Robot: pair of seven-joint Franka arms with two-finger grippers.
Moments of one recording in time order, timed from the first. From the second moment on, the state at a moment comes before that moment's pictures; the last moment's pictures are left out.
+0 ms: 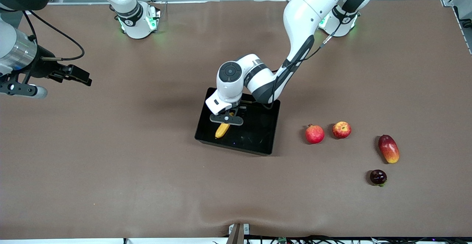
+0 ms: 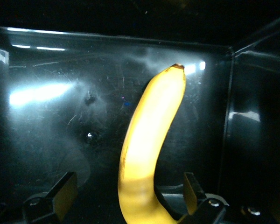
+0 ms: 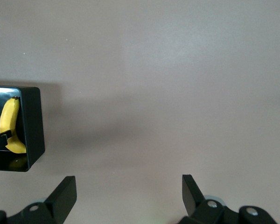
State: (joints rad) left arm -0.67 0.88 -0.23 -1.32 0.21 2.26 -0.79; right arm 0.05 0.01 0.02 -1.64 0.06 1.56 0.22
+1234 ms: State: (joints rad) left arm -0.70 0.95 -0.16 -1.29 0.22 2.30 -0.88; right arm 0.05 0.01 0.02 -1.64 0.06 1.56 0.23
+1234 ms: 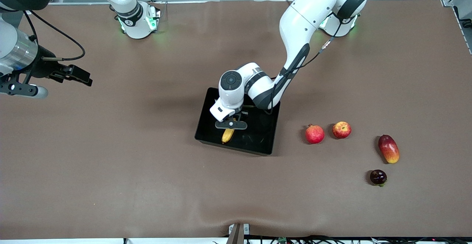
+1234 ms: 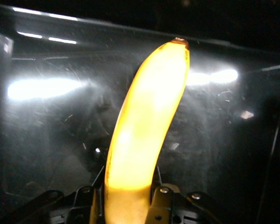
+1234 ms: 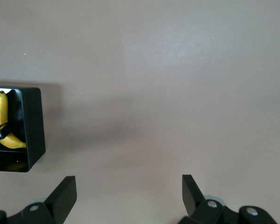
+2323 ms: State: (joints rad) left arm -0.52 0.59 -0.11 -1.27 0.21 2.02 -0.71; right arm 0.16 0.01 0.03 -1.72 0.06 1.67 0.38
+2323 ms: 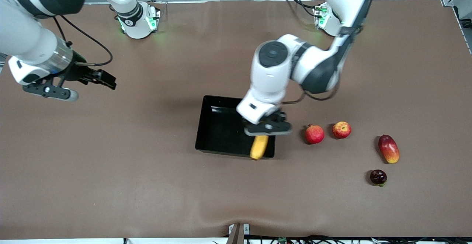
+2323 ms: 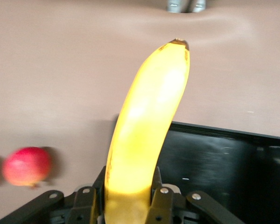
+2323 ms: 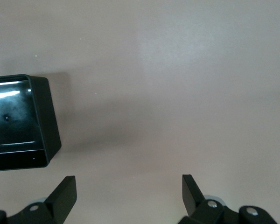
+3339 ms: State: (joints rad) left arm 0.00 0.48 -0.12 -1.60 0.21 2.09 0.08; right arm 0.42 0.42 0.03 -1.90 0.06 2.64 0.57
